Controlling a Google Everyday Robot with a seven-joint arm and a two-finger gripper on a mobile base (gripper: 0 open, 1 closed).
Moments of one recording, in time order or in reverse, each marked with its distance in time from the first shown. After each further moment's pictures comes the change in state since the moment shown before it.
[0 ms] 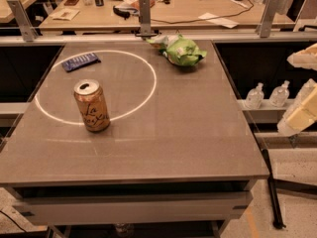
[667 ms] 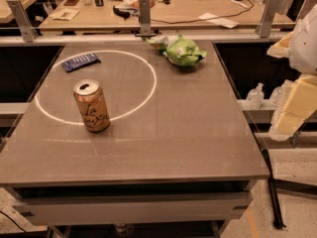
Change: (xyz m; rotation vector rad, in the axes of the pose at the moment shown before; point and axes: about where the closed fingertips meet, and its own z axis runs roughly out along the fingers) arm -0.028 0.018 0.001 0.038 0.258 -0.220
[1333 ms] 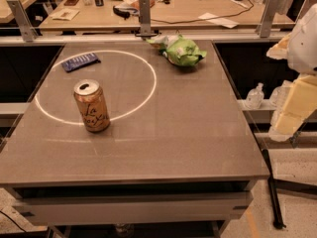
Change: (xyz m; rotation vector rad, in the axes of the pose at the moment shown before) arm 0.002 0.000 0.003 -0.019 0.020 0.007
